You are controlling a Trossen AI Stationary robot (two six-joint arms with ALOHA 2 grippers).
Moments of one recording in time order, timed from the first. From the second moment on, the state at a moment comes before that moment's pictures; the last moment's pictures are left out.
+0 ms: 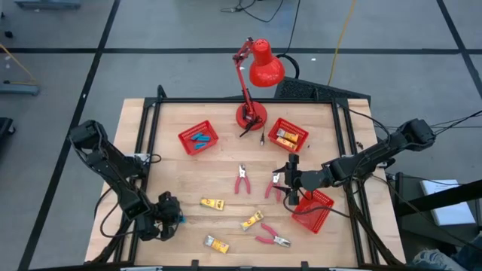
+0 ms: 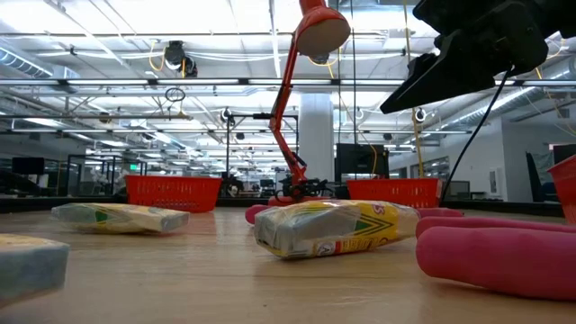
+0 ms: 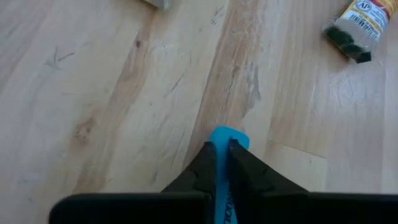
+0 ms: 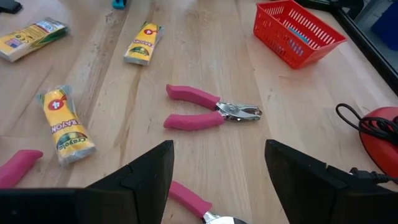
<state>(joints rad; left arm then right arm) -1.03 1.47 0.49 -0.27 -0.34 -1.32 0.38 1.24 0.59 0.07 0.42 0.09</state>
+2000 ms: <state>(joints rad) -0.86 1.51 0.63 -0.47 -0.24 -0.77 0.37 1.24 0.59 0.06 0.42 0.08</state>
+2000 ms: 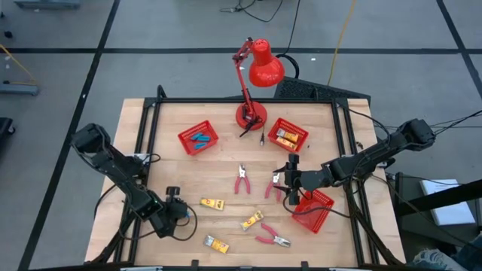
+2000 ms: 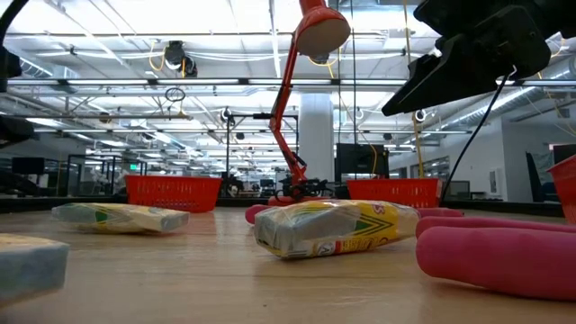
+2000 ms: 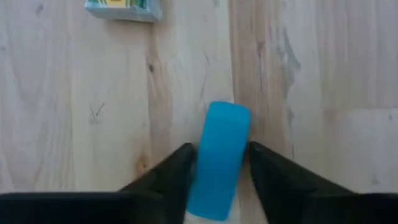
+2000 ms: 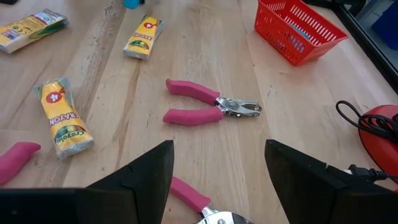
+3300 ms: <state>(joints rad) -0.60 1.46 0.61 -0.16 -0.77 -0.49 0.38 1.24 0.59 0.06 0.42 0.07</state>
